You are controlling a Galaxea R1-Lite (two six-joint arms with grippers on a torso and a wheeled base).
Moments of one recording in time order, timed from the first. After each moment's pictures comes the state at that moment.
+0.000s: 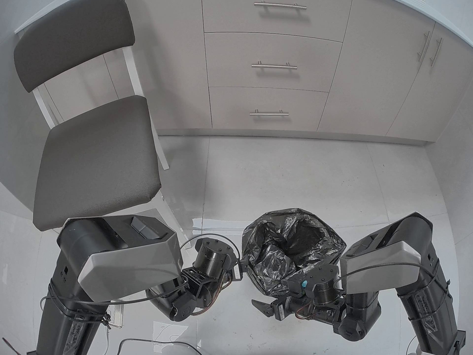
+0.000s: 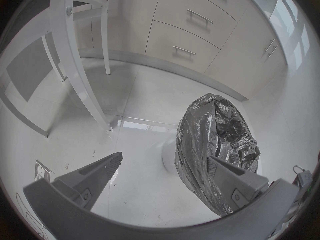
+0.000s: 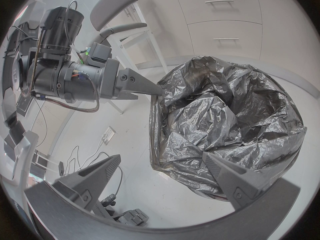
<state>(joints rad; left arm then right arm) -0.68 2.50 -0.90 -1.00 0.31 -0.52 0.66 2.58 -0.52 -1.55 0.05 0.10</state>
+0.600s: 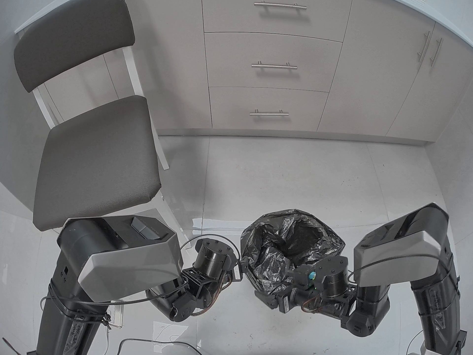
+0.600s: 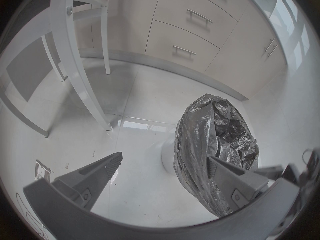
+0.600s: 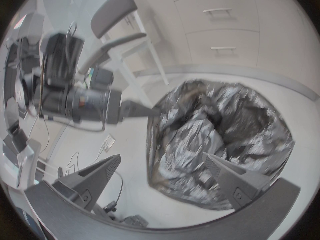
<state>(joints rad) -0.68 2.50 -0.90 -1.00 0.31 -0.52 0.65 2.49 -0.48 -1.55 0.04 0.10</state>
